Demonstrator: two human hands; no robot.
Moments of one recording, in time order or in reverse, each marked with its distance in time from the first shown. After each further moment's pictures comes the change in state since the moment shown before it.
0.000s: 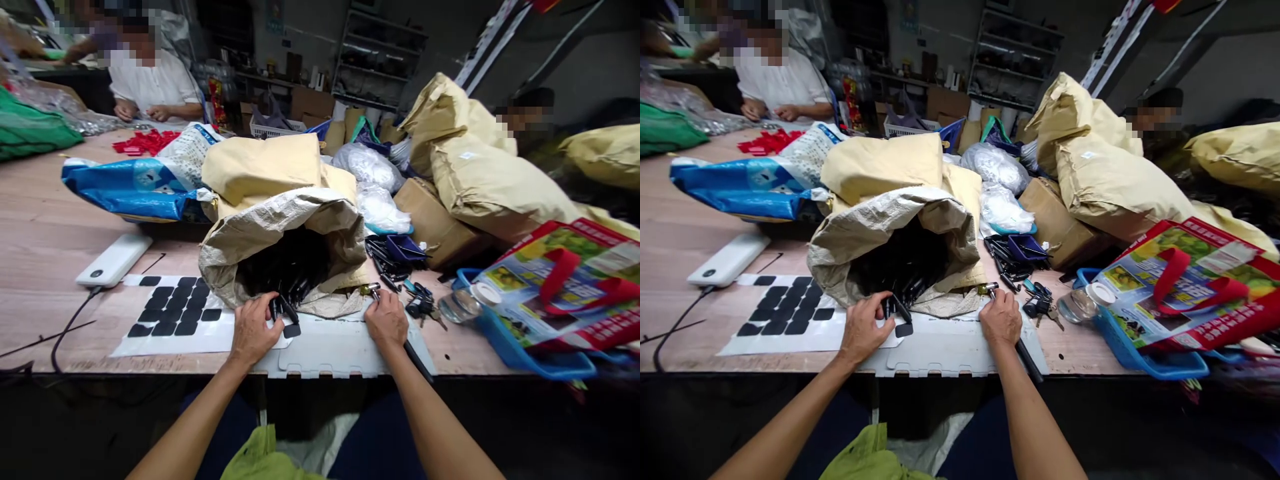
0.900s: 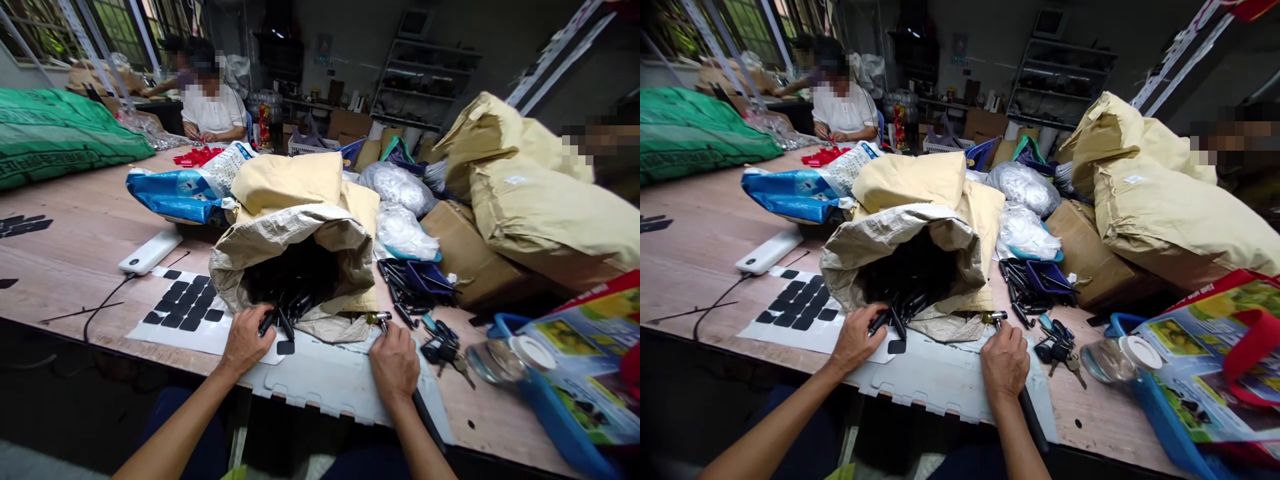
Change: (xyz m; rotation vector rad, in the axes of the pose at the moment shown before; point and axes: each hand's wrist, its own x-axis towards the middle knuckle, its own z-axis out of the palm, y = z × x) left_hand -0.002 -0.002 0.008 0.072 0.105 -0.026; right_hand -0.002 0.012 0.003 -0.012 0.070 -0.132
